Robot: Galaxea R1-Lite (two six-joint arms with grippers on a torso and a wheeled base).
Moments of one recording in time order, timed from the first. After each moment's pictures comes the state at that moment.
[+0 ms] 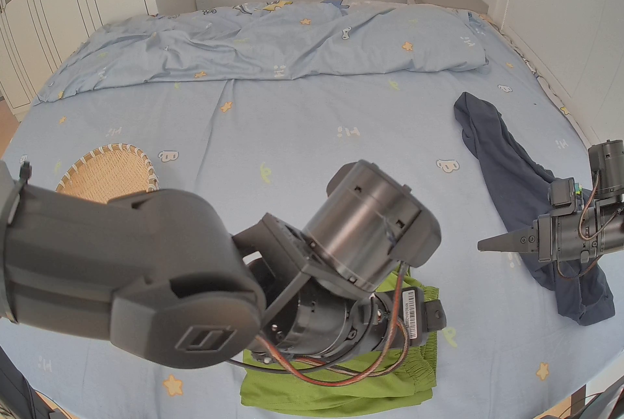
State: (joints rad) left arm -1.03 1.90 -1.34 0.30 0.00 -0.86; right arm 0.12 1.49 -0.77 0.01 0.64 0.16
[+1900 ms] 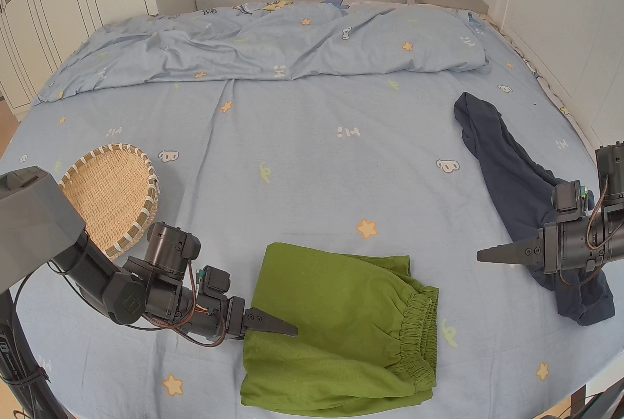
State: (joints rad) left arm -0.34 2.03 -0.68 -0.41 -0.85 -0.38; right arm 0.19 1.41 -0.73 0.01 0.64 0.16
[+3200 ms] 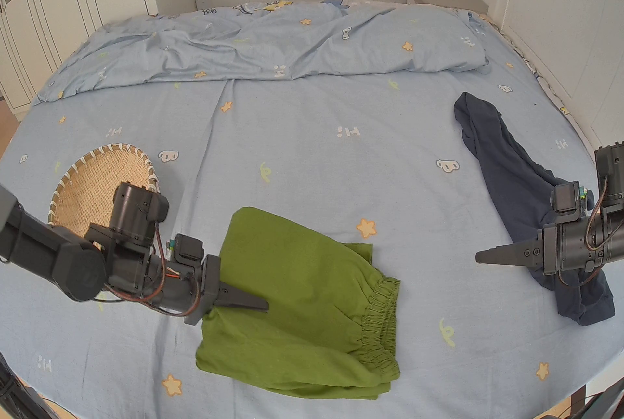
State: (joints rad) left arm -0.33 1.80 -0.74 -0.25 -0.84 -0.66; right arm 0.19 1.41 -0.73 0.01 0.64 0.16
